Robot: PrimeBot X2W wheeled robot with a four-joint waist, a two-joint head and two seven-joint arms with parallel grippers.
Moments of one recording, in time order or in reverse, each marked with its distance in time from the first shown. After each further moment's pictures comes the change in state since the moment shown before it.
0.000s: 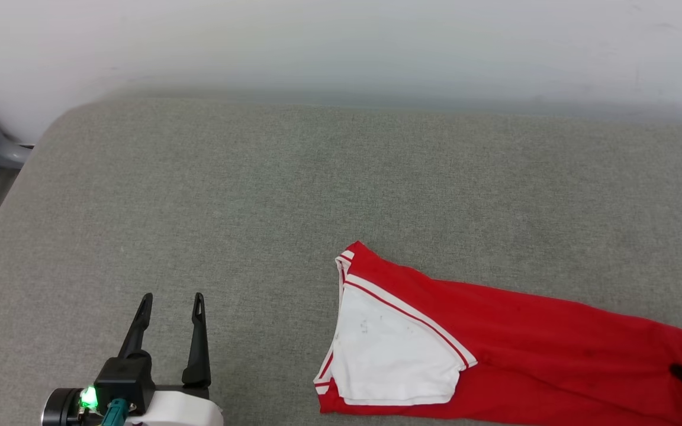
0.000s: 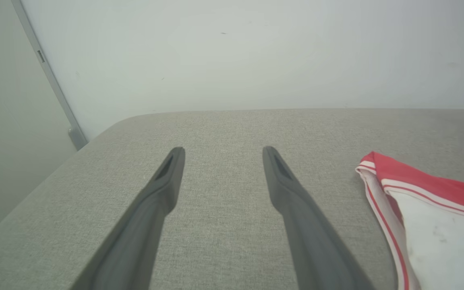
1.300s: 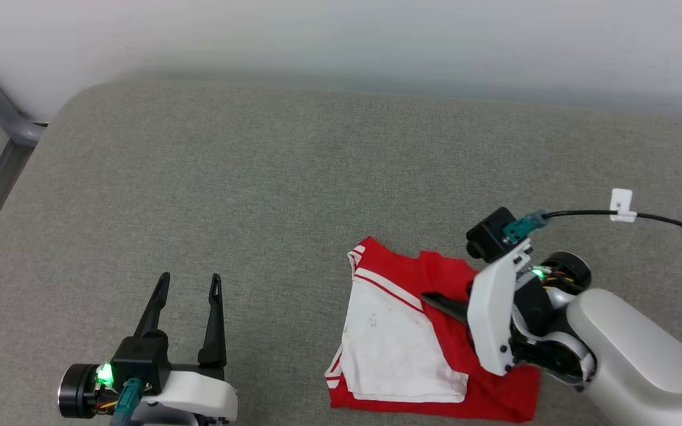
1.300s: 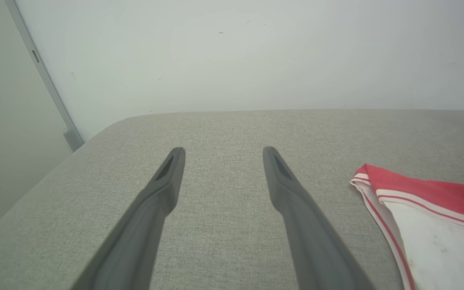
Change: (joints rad) left arm -0.057 -0.027 -0.010 0.026 0.026 -0.024 0.000; right arm -0.306 0.380 0.199 -0.313 -0.212 -0.001 0.238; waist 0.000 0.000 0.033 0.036
